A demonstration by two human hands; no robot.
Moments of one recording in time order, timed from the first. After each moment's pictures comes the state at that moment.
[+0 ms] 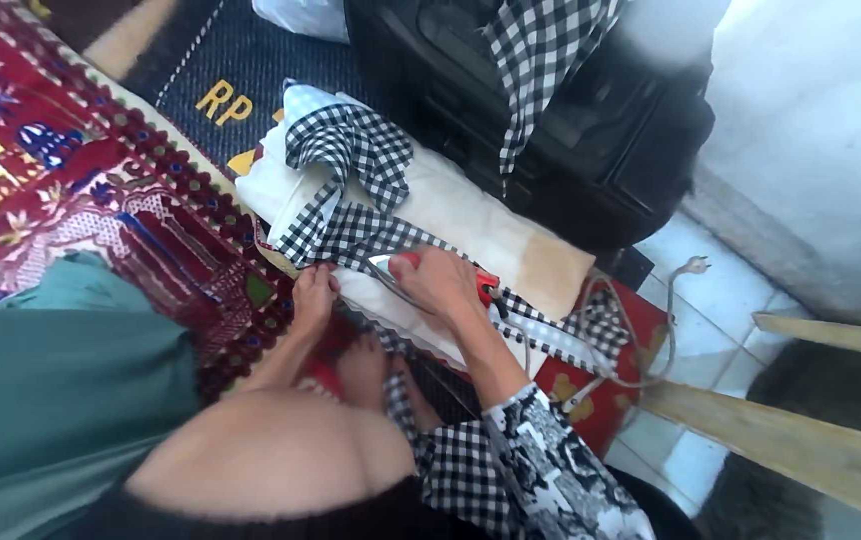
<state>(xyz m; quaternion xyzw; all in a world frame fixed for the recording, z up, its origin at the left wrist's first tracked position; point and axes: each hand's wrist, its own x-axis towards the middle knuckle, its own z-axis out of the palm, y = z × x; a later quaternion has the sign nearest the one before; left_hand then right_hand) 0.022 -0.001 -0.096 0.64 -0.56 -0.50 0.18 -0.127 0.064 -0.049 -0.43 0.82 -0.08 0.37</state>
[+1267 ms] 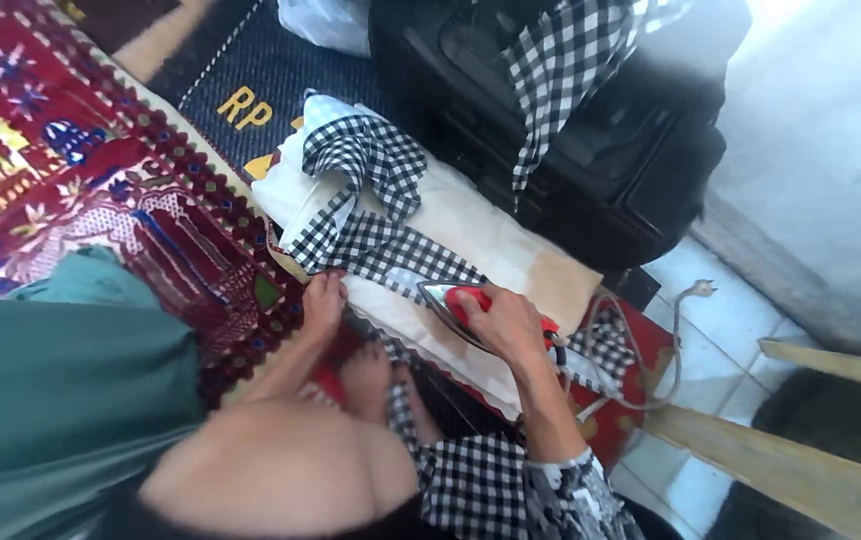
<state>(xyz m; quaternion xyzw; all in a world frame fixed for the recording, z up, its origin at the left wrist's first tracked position) 0.011 0.019 -0.033 0.60 -0.67 -0.43 0.01 -0.157 0.130 -0.061 -0.37 0.86 -0.11 0.33</state>
